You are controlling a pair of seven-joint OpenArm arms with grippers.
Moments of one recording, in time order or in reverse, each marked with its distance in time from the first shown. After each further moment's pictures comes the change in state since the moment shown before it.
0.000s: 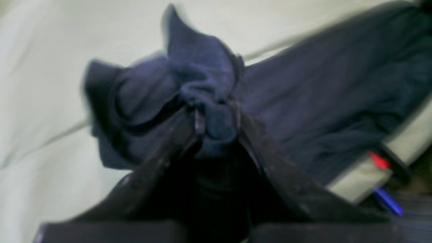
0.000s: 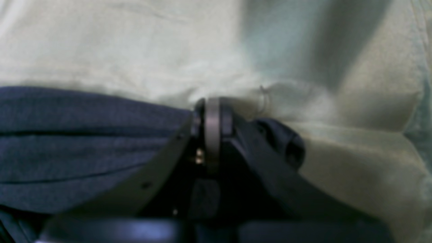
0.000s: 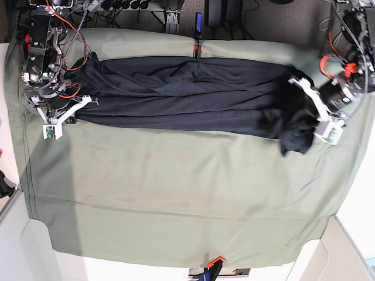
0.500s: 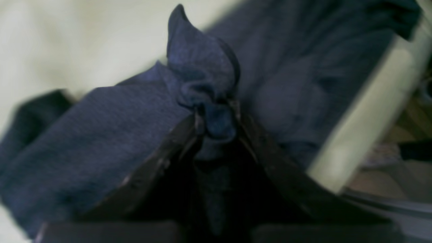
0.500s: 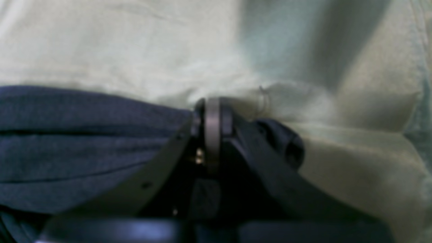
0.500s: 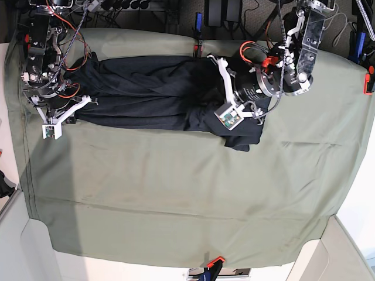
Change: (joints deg) left arm -6.1 8.5 27.8 -0.9 15.5 3.9 -1.7; right arm 0.0 0.0 0.0 0.0 1.1 0.0 0.0
